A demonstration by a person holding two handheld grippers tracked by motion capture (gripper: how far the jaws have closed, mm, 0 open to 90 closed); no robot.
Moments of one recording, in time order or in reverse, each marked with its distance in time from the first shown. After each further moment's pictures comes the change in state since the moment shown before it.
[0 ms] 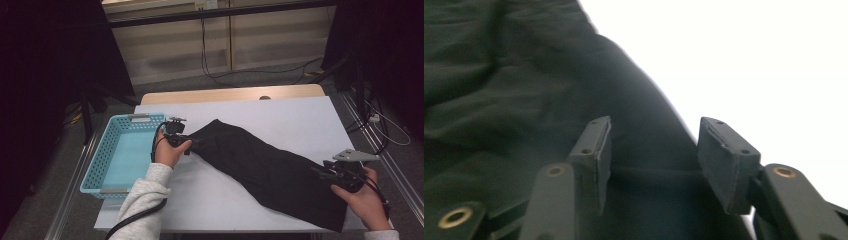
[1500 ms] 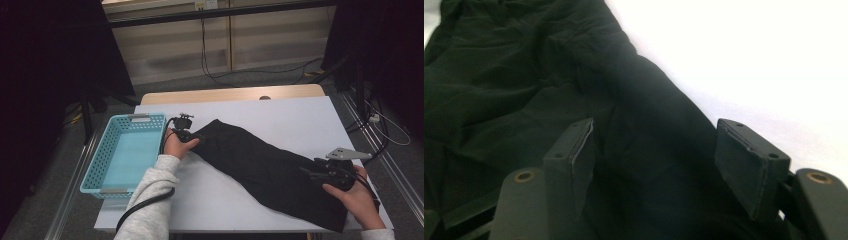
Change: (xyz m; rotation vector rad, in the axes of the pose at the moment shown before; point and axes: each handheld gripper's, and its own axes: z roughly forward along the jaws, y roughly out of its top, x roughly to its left) left arm 0.006 0.013 0.042 0.048 0.097 0.028; right arm 0.010 0.004 0.016 -0.064 0.130 -0.003
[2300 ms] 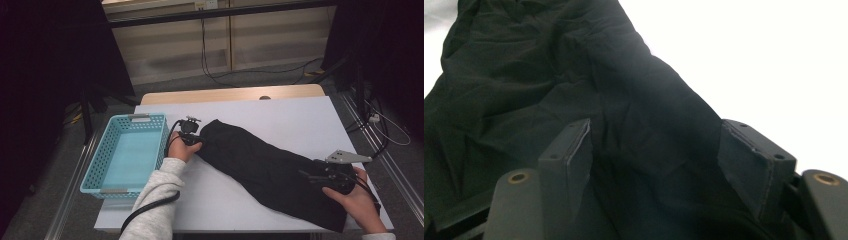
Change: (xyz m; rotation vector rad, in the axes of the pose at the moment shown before) left arm -0.027 -0.001 -0.003 0.034 0.007 0.054; right arm 0.007 -0.002 -0.005 -0.010 0.012 -0.033
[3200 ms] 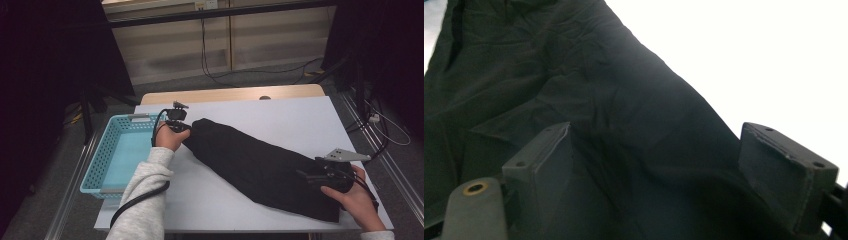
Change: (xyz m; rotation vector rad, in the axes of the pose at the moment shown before) left arm 0.026 0.026 -0.049 0.038 -0.019 -0.132; right arm -0.001 0.003 0.005 -0.022 0.006 0.020
